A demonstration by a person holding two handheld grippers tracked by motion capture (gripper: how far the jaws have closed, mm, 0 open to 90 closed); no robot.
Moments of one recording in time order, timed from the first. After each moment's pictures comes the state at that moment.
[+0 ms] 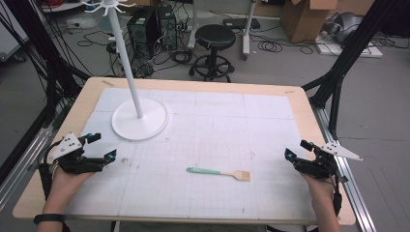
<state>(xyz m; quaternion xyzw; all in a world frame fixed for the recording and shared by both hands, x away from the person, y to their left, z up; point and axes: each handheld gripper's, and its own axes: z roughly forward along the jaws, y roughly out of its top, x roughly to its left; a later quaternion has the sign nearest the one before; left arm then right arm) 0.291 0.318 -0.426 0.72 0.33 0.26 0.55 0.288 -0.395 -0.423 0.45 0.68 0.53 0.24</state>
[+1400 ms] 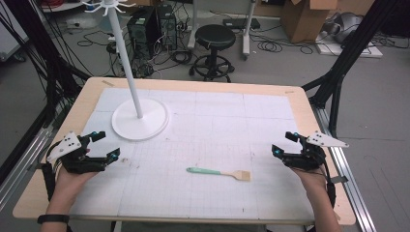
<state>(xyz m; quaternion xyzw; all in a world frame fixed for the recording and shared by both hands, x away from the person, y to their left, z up) 0.290 0.303 -0.421 0.71 0.31 0.24 0.59 0.310 -0.356 -0.400 0.35 0.73 0.55 0.20</state>
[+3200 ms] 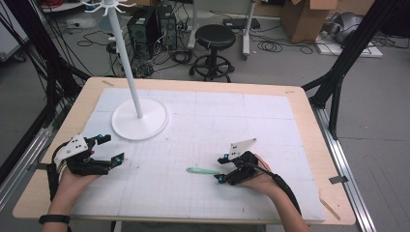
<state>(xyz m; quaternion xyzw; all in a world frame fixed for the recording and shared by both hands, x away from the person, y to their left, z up) 0.291 0.296 -0.427 0.73 0.30 0.22 0.57 0.323 -0.196 -0.441 0.13 0.91 0.40 0.03</state>
